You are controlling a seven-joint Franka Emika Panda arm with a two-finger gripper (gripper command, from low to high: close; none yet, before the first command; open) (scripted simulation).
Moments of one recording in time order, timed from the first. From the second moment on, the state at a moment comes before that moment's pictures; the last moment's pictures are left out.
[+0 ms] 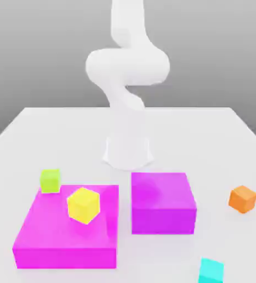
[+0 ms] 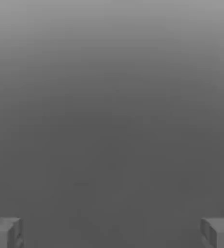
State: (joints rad) arm 0.06 -0.71 -0.03 -2.30 0.02 2.33 0.71
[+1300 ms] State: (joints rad) arm 0.39 0.50 -0.05 -2.29 0.07 2.78 -0.17
